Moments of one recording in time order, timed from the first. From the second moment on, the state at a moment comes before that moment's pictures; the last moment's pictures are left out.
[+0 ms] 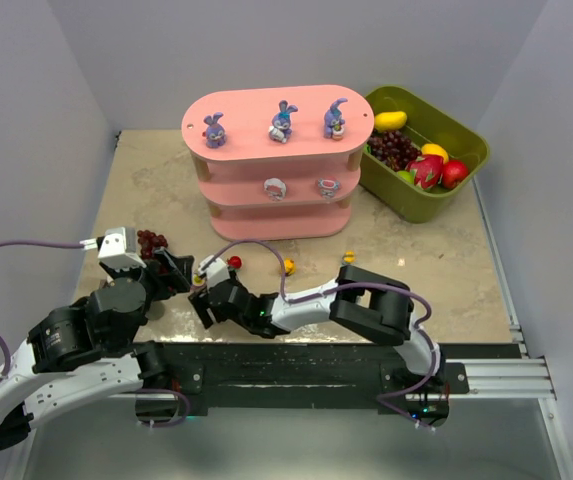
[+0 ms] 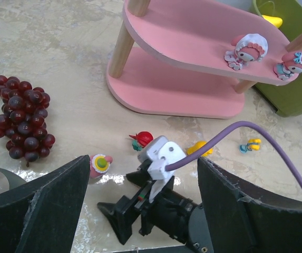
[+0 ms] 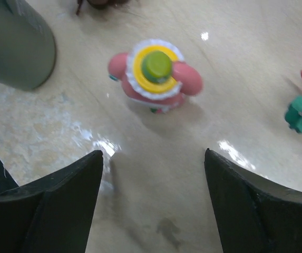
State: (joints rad) left arm -1.08 0.42 0.90 -0.92 -0.89 -0.75; right arm 1.30 2.09 1.20 0.35 0.37 0.40
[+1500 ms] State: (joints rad) left arm -1.08 0.42 0.89 -0.91 -0.89 -0.75; right arm 1.31 2.31 1.51 0.26 0.60 0.38
